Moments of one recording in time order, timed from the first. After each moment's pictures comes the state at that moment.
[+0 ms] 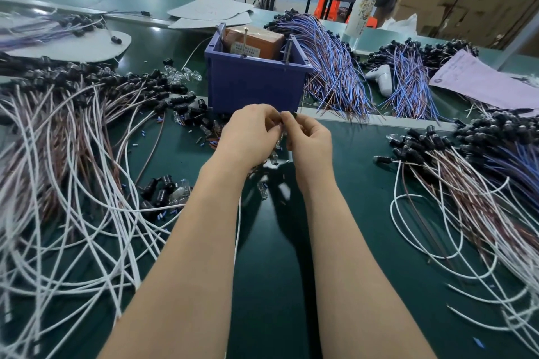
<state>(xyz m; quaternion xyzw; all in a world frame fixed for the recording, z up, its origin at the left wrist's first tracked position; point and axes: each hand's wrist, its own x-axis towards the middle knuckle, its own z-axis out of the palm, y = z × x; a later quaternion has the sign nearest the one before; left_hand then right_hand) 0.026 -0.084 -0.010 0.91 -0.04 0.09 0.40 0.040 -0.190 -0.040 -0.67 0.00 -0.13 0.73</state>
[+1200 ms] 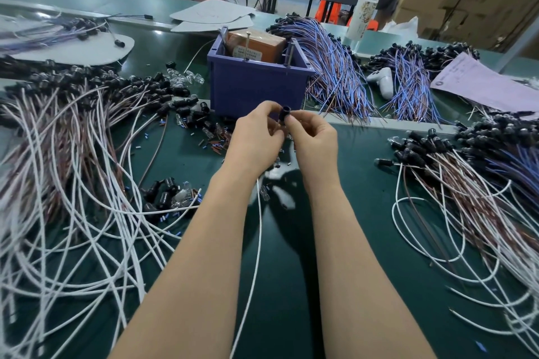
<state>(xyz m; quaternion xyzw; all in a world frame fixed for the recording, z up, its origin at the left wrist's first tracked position) 0.027 -0.091 -0.018 0.86 -0.02 0.13 0.50 0.032 -0.191 -0.029 -0.70 -0.02 -0.15 0.70</state>
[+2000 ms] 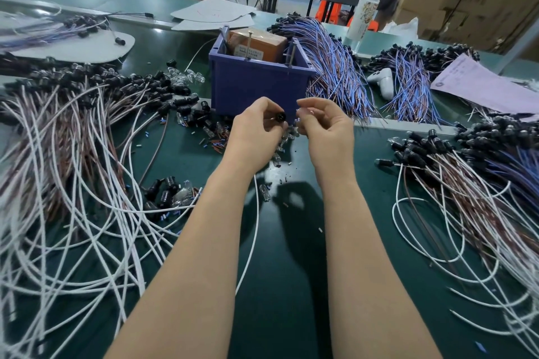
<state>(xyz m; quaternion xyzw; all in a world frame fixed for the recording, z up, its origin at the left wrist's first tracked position) 0.031 -0.087 -0.022 0.82 -0.04 0.15 0.56 0.032 -0.202 -0.015 -0.72 -0.04 -0.18 0.67</state>
